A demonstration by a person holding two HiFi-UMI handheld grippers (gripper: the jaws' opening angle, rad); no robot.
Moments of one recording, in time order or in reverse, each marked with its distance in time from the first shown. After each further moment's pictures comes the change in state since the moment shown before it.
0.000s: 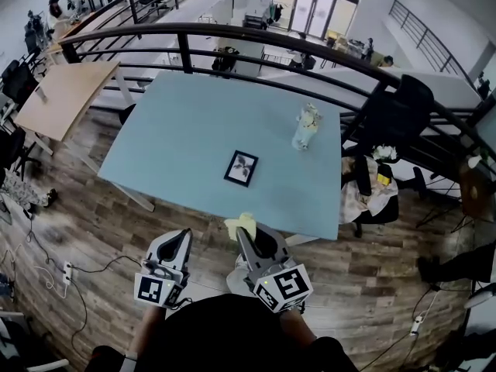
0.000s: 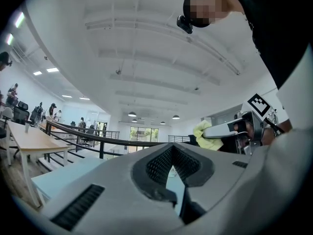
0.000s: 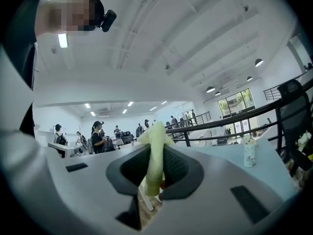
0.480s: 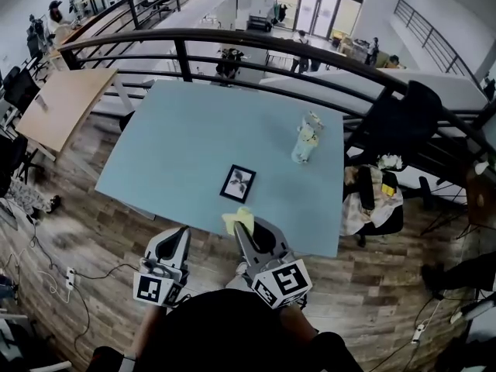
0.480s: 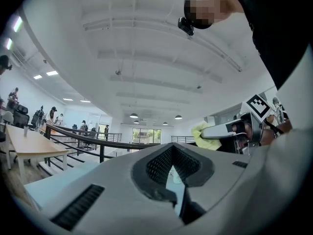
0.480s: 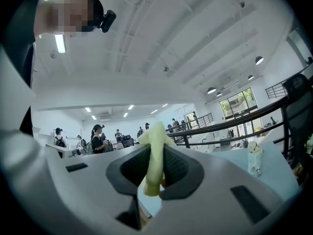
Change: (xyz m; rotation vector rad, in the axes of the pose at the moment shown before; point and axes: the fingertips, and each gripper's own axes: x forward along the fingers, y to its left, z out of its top) left arm 0.083 0.014 0.008 0.025 -0.009 0.030; right arm 0.055 -0.068 0.028 0.019 -0.033 0.032
